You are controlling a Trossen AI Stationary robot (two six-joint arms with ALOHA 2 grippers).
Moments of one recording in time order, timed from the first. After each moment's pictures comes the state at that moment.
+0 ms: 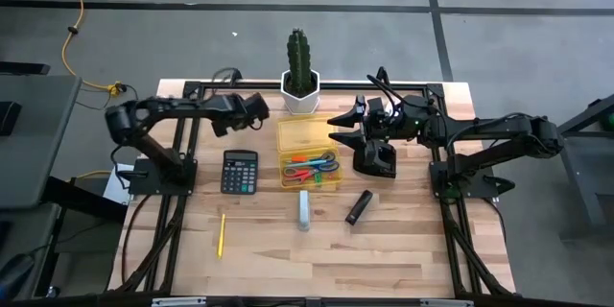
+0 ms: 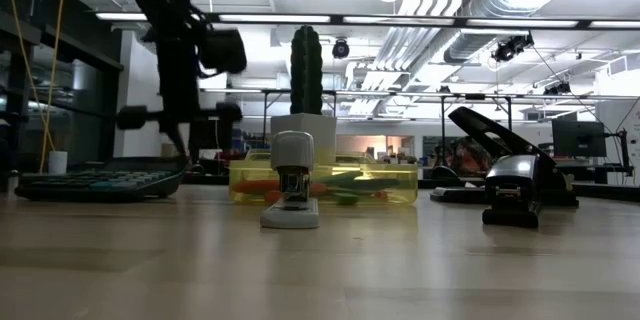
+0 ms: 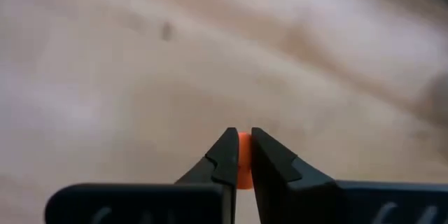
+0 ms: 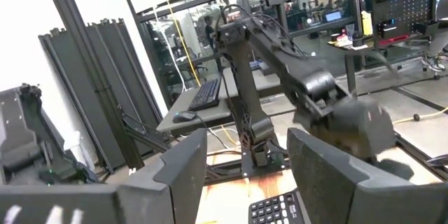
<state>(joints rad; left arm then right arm) 0.64 1.54 0.84 -0.64 -0.40 -1.39 -0.10 1.18 0.89 0.38 -0.17 0.26</state>
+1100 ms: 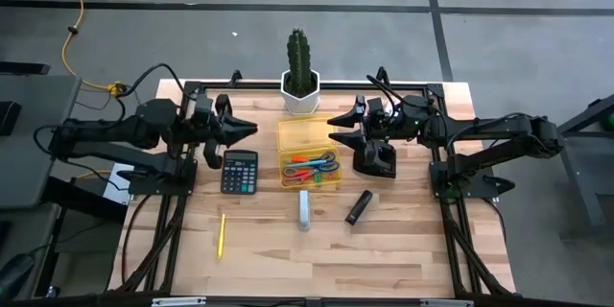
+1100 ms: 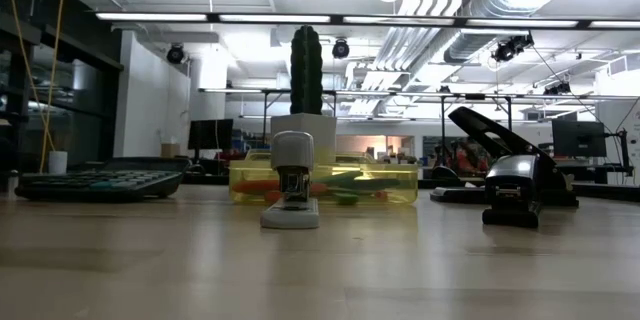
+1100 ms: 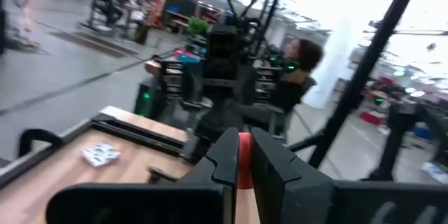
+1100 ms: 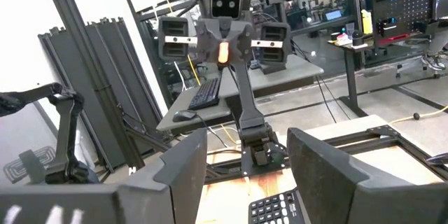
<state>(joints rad) 0.10 0.77 0.84 -0.01 -0.09 -0.32 -0.10 1.18 0.89 0.38 -0.17 0.26</state>
